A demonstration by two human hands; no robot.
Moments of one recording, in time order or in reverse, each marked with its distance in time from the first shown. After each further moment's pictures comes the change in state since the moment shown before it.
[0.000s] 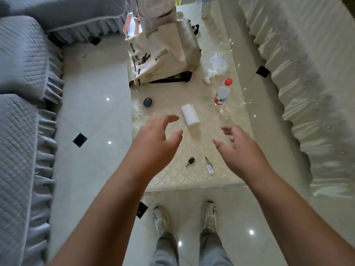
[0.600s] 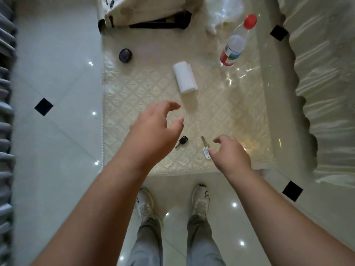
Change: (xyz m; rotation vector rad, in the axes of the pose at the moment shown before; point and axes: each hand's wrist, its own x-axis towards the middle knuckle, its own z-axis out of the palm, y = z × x) left_hand 0.065 -0.103 0.154 -0.025 -0.084 -0.065; right_hand 0.066 0.162 0.161 -0.355 -0.175 0.245
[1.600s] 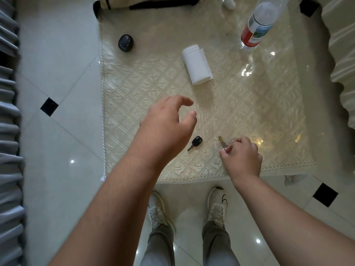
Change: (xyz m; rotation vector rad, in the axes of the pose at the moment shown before) left_hand 0.047 -0.033 0.040 0.039 -0.013 -0.035; right_hand 0.062 0.031 0.105 -0.055 0.227 0.026
